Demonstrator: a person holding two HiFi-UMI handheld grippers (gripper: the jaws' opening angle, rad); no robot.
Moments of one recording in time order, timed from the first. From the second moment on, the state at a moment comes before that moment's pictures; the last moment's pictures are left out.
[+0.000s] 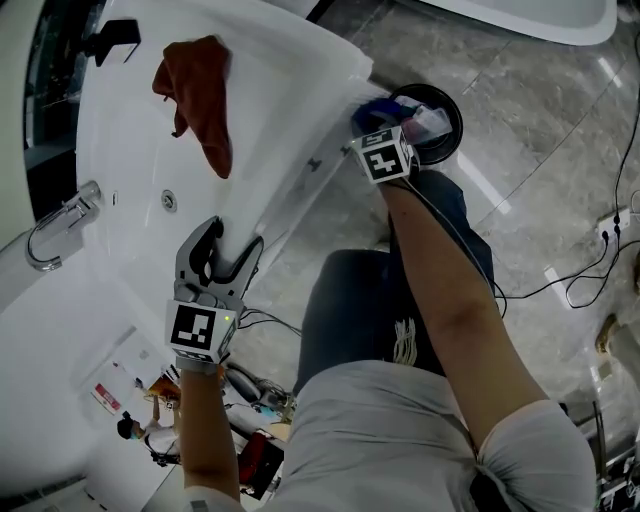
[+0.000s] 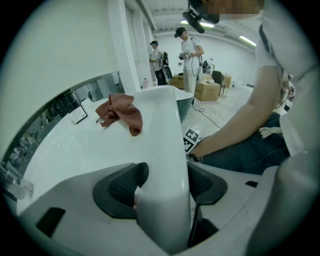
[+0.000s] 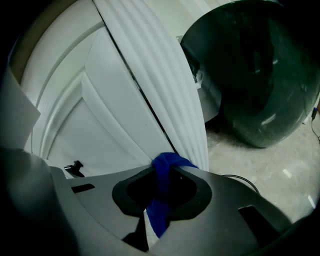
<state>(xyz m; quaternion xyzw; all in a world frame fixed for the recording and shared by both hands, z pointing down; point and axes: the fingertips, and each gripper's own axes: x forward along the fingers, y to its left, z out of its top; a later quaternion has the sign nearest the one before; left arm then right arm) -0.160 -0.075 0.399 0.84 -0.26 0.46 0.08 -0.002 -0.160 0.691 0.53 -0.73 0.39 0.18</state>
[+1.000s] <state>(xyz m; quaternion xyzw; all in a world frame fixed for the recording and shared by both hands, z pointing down) -0.158 -0.076 0.395 0.84 -0.25 0.47 0.08 -0.013 -0.155 0.718 0.39 -0.84 0.14 0.36</state>
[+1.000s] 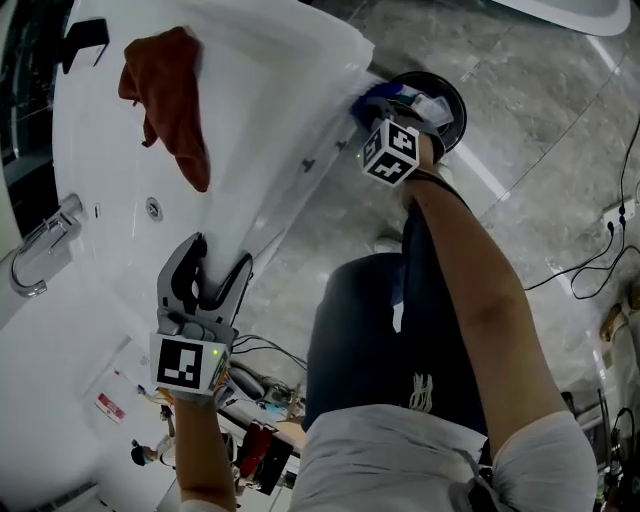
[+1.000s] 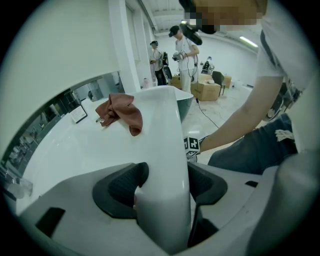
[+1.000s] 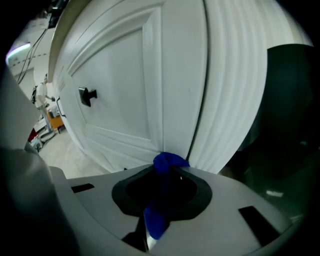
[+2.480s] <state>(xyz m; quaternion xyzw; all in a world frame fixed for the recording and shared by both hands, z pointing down) -0.156 -0.077 0.397 0.84 -0.26 0.47 0.07 -0.237 -0.036 0.716 0.25 -0.89 0.10 0.36</state>
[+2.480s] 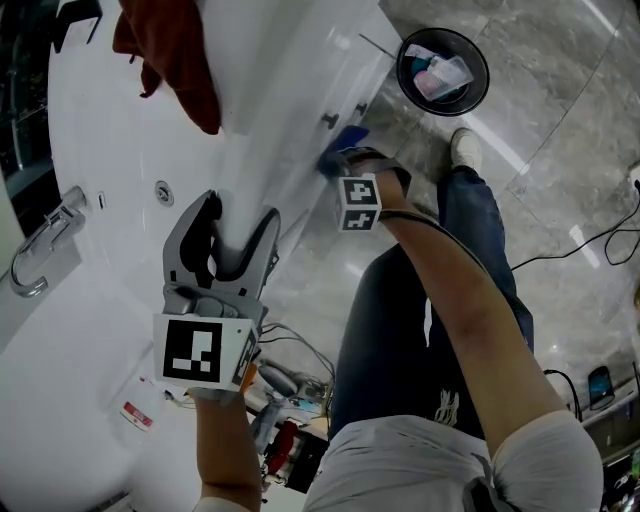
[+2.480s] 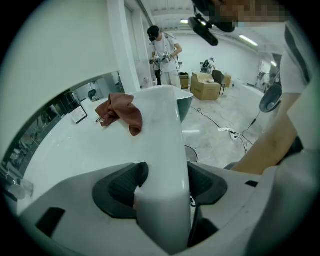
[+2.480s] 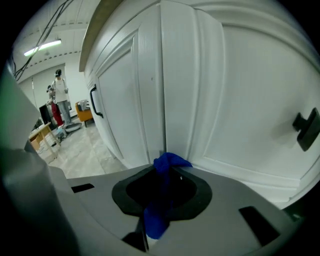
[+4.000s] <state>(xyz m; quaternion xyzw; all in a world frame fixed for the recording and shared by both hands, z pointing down) -0.158 -0.077 0.399 0.84 -0.26 0.47 0.07 -0.183 -0.078 0.579 0.40 -0.89 -0.02 0.24</state>
